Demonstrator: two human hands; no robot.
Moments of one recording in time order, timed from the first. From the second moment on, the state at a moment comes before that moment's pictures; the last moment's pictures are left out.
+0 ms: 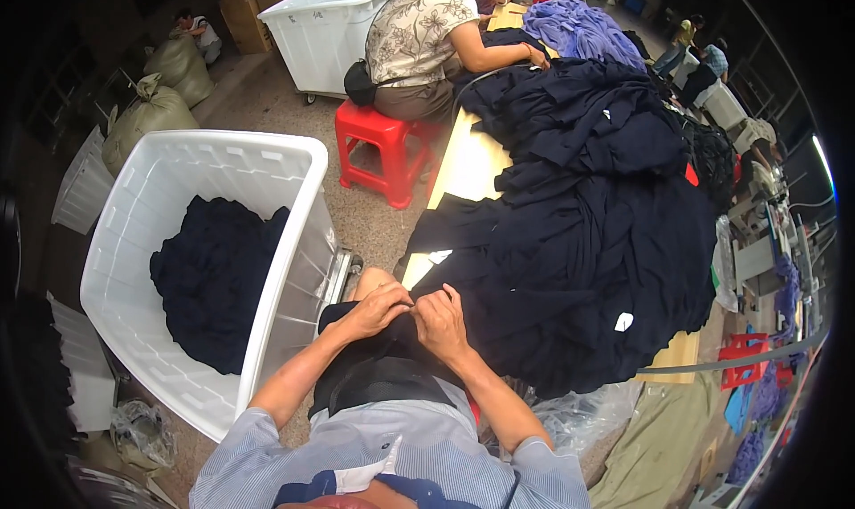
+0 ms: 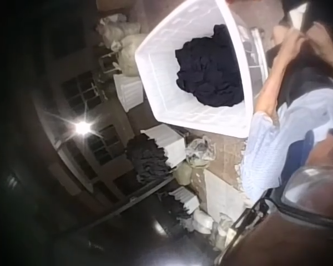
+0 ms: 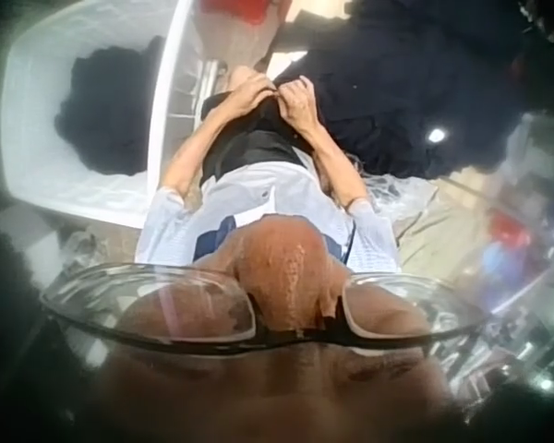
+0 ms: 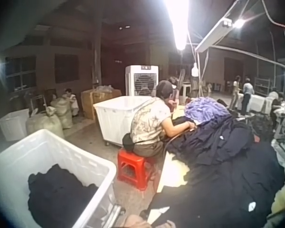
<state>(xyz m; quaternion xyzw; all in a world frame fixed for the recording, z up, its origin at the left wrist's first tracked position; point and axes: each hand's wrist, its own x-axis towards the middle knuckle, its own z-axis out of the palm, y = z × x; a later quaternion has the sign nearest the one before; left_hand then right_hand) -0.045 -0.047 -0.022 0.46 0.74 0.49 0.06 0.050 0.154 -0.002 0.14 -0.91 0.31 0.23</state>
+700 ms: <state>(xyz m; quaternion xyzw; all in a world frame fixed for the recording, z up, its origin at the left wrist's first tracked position) -0.007 -0.028 -0.033 0.37 0.80 0.45 -0.13 0.049 0.146 -0.001 0.11 -0.89 0.35 0.27</state>
